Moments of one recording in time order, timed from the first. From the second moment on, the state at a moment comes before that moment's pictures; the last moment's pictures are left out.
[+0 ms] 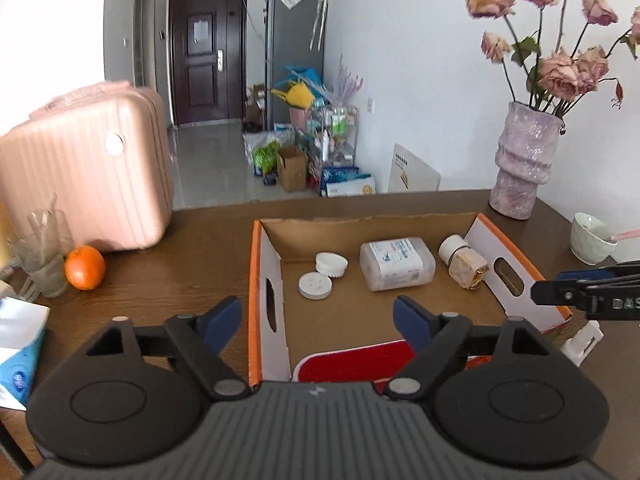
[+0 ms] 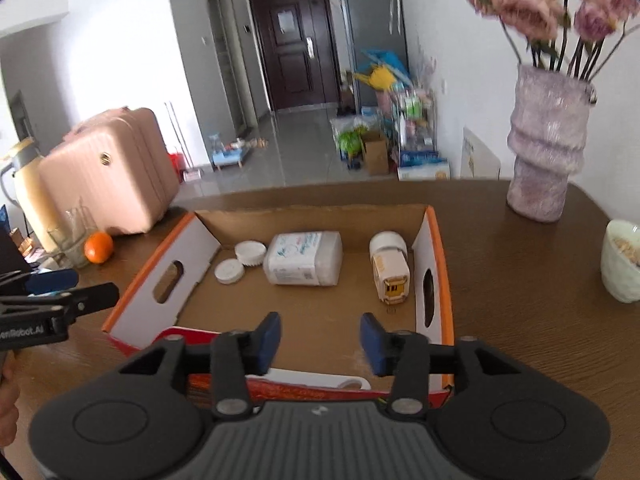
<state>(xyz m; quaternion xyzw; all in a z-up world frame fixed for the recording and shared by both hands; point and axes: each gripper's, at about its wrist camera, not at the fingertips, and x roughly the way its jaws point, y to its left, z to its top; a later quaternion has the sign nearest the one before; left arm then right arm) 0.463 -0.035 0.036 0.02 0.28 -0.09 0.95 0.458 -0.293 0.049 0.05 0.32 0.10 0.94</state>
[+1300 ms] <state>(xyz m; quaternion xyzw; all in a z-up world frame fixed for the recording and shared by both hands) 0.208 -0.028 0.006 0.00 0.12 -0.06 0.99 0.196 -0.282 0.005 0.00 0.09 0.05 1.00</state>
